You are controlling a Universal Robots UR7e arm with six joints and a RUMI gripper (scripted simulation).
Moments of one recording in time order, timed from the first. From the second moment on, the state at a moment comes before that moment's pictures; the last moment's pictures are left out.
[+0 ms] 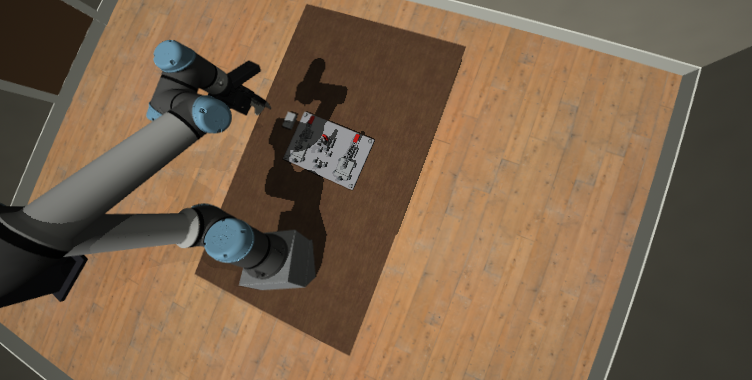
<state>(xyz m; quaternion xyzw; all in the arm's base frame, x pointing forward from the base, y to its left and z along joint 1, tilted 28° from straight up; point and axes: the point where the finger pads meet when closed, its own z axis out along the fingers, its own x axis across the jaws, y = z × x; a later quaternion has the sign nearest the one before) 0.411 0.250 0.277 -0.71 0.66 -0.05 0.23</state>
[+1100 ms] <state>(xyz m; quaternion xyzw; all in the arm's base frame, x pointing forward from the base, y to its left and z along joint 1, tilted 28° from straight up) 0.415 0.227 0.275 -0.71 0.66 -0.05 0.23</state>
